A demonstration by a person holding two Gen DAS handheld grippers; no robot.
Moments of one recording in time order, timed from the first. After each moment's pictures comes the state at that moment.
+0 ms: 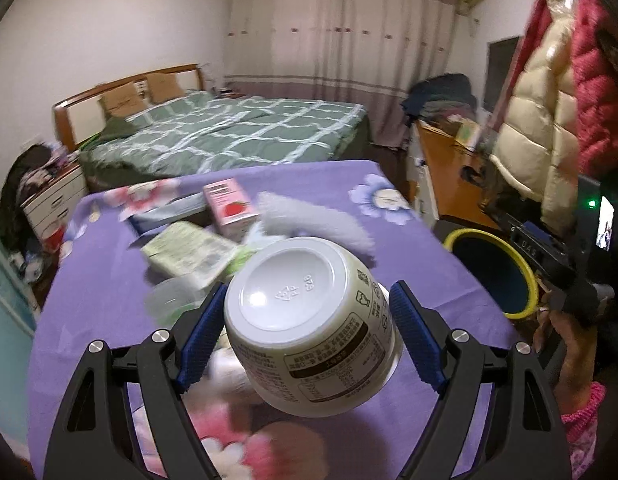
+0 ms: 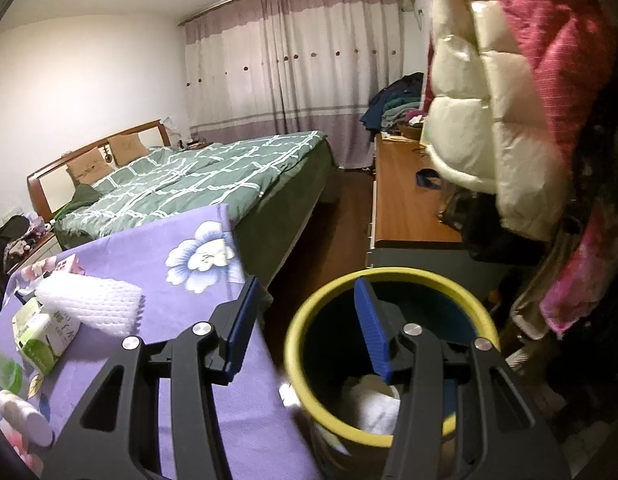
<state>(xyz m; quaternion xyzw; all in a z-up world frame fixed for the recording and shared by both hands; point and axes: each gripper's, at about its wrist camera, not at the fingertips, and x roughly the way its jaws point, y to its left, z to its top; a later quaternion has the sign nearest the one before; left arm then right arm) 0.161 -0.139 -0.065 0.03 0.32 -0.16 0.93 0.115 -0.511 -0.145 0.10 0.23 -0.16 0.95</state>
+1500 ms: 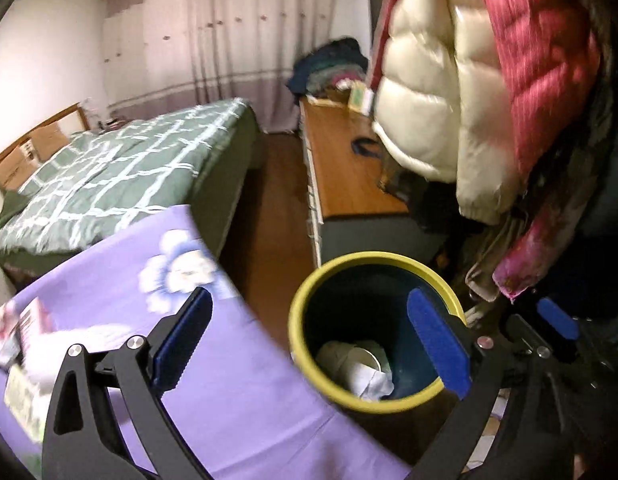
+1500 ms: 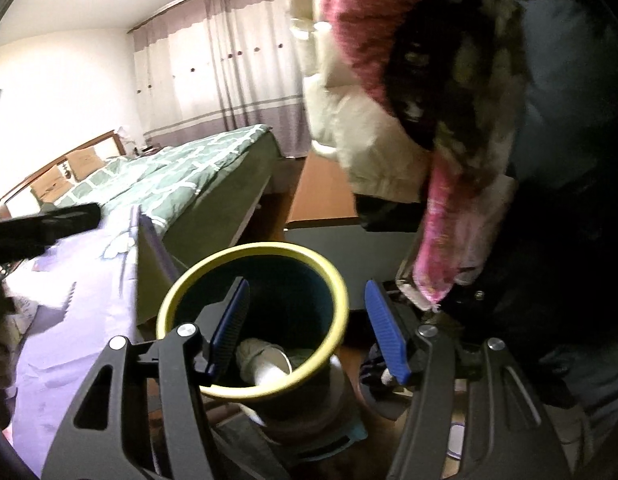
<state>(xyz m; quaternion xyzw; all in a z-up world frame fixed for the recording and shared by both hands) 0.228 -0.391 -0.058 0.12 0.32 -0.31 0.89 0.026 -0.617 -0.159 0.14 0.25 -0.22 0.93</state>
